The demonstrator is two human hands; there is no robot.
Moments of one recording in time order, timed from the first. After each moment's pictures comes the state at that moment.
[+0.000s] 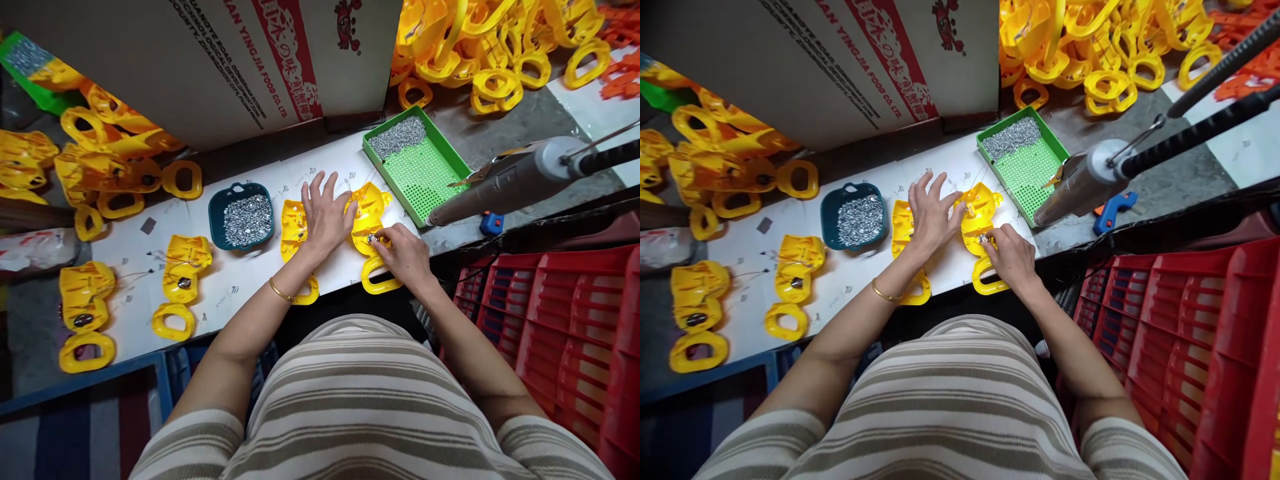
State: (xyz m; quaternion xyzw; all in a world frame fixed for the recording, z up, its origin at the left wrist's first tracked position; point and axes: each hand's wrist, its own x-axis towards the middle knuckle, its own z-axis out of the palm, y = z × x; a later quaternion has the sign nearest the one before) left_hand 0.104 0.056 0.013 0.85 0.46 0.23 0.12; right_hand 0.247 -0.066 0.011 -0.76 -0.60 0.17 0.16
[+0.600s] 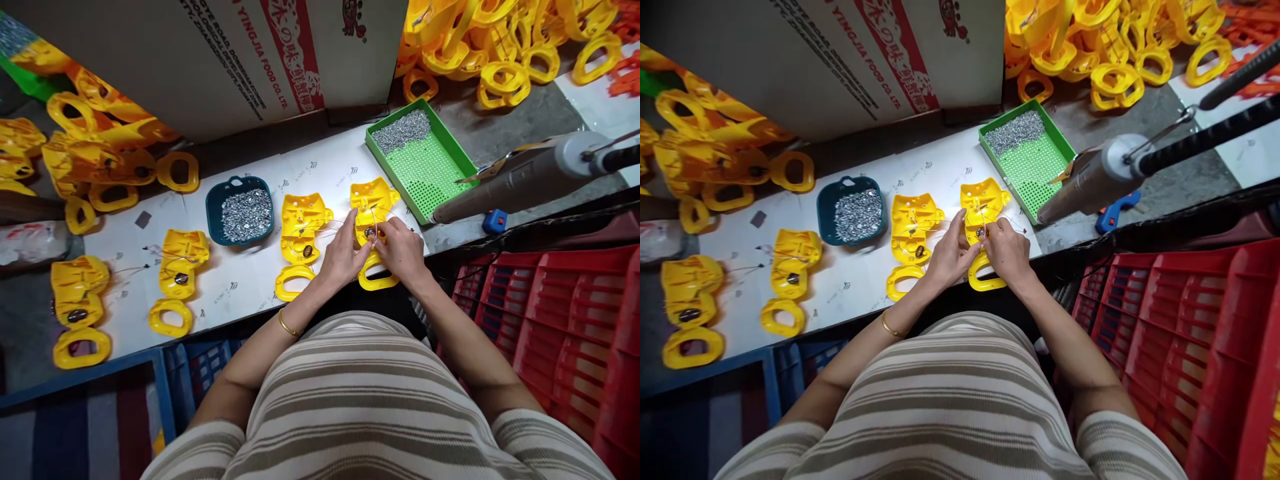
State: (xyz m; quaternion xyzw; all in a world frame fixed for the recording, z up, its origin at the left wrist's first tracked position) left_hand 0.094 -0.016 -0.009 0.78 0.44 0.22 0.38; right_hand 0.237 -0.053 0.014 -0.77 -0.61 0.15 0.07
